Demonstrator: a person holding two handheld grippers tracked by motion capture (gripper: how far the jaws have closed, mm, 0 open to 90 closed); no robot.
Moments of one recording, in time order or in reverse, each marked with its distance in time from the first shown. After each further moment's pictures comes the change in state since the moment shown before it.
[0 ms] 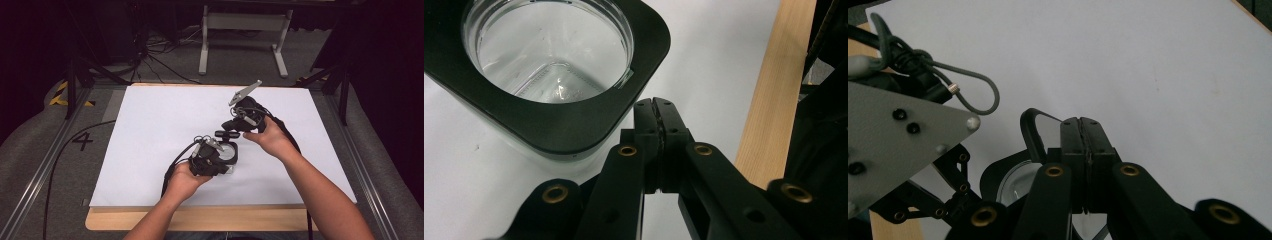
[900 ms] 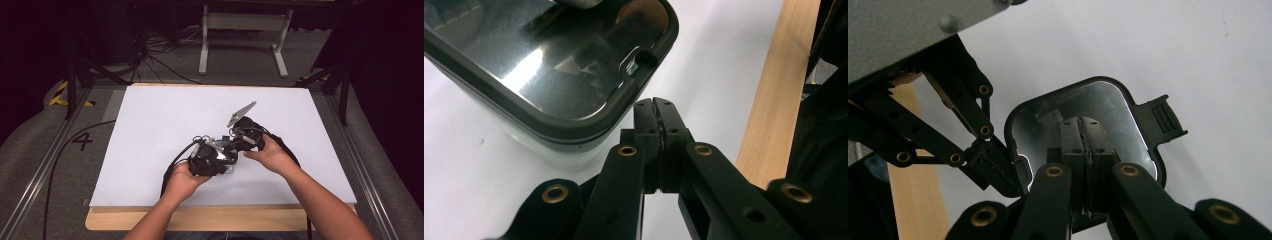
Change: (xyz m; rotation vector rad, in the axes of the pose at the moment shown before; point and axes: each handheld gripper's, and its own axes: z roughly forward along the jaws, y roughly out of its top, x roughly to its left) left arm 0.000 -0.002 -0.003 0.004 0.011 -0.007; right arm 0.016 -0.036 0.028 0.090 0.084 0.012
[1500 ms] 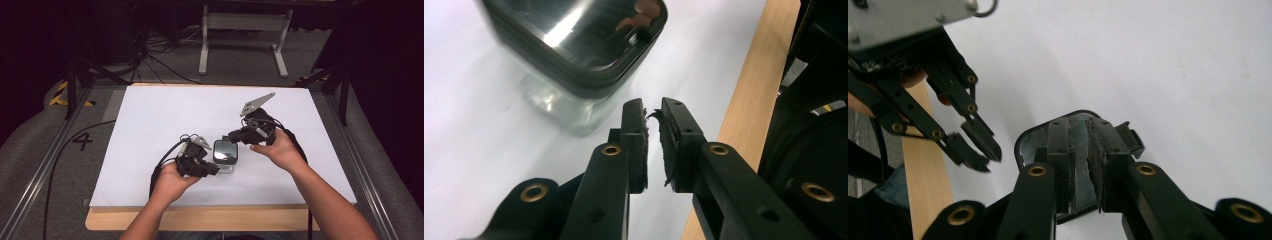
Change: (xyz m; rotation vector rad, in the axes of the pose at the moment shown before) left arm 0.002 -0.016 -0.045 -0.025 0.005 -0.026; right arm -0.002 0.000 -0.045 -0.158 -0.013 0.019
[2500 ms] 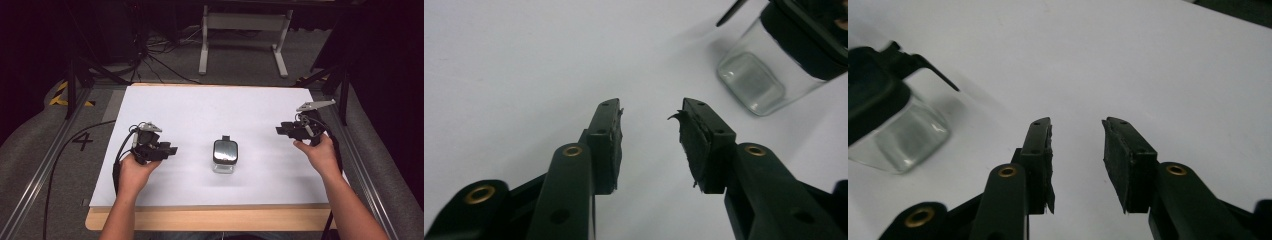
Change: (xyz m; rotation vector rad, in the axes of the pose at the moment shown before) left arm 0.085 -0.054 -0.056 -0.162 0.294 -0.204; right arm -0.088 -0.118 -0.058 -0.104 -0.334 0.289
